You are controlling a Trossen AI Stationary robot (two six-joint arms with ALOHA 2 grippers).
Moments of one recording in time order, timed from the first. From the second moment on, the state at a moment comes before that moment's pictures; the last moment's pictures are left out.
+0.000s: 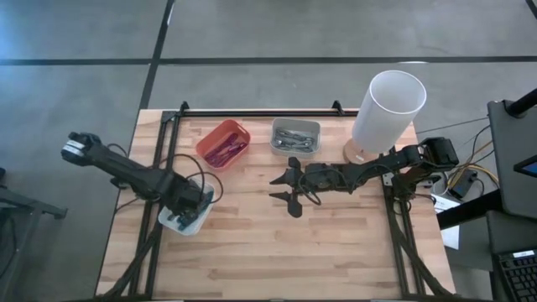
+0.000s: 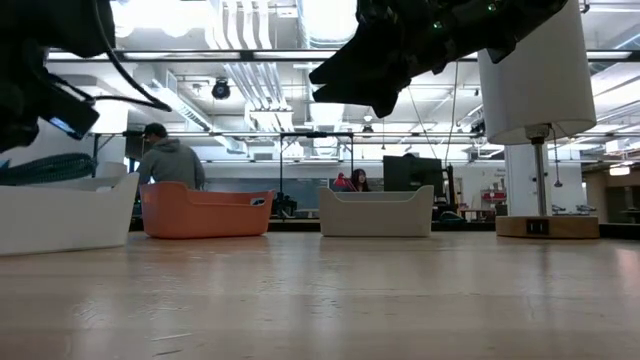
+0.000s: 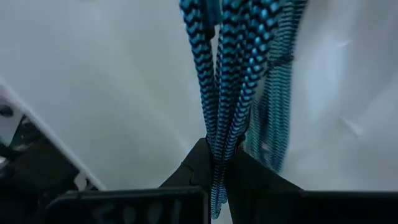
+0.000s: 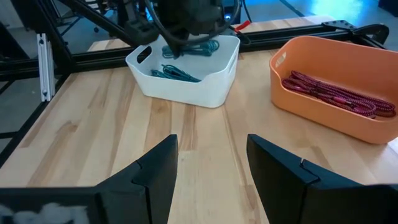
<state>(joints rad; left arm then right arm) -0.34 1.08 0.66 -1.16 0.14 -1.06 0.09 1.59 0.86 0.37 0.08 0.18</state>
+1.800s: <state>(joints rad) -0.34 0.91 0.93 -0.92 -0.50 -0.33 0.09 1.33 0.86 0.21 0.08 0.10</state>
